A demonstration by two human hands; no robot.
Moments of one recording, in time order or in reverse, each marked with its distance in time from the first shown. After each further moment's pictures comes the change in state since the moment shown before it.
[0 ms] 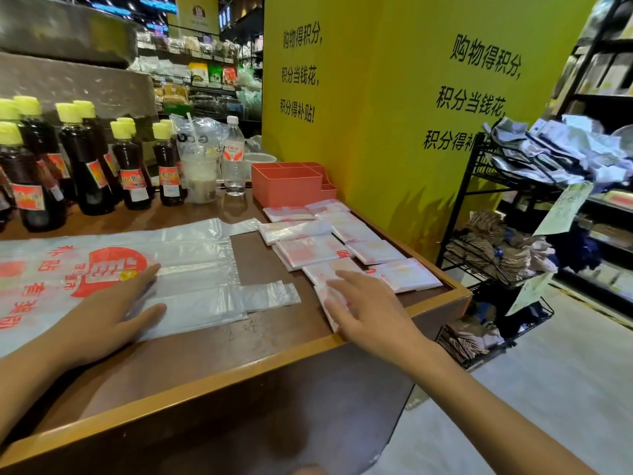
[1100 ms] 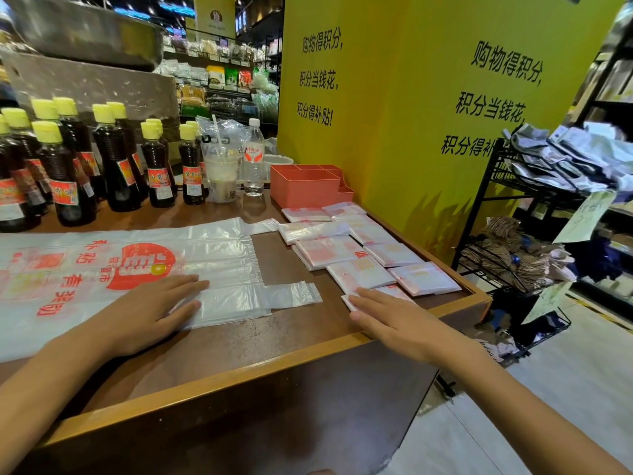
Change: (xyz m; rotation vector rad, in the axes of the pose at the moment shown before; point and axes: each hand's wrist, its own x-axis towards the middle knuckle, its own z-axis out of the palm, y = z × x) left_hand -0.004 0.026 -0.010 0.202 -0.109 0.149; right_hand -0.002 0.018 -0.007 -0.048 -0.383 0.041
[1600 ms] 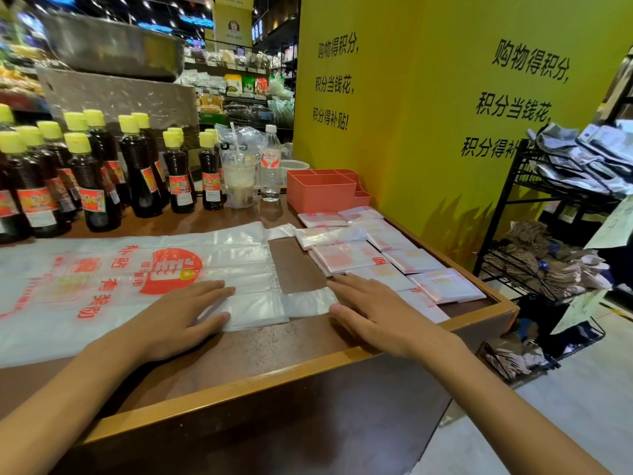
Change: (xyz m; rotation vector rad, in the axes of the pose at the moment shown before) left_hand 0.000 0.021 -0.007 -0.022 -0.064 -0.029; right_hand 0.037 -0.045 0.000 0.021 0.145 -0.209
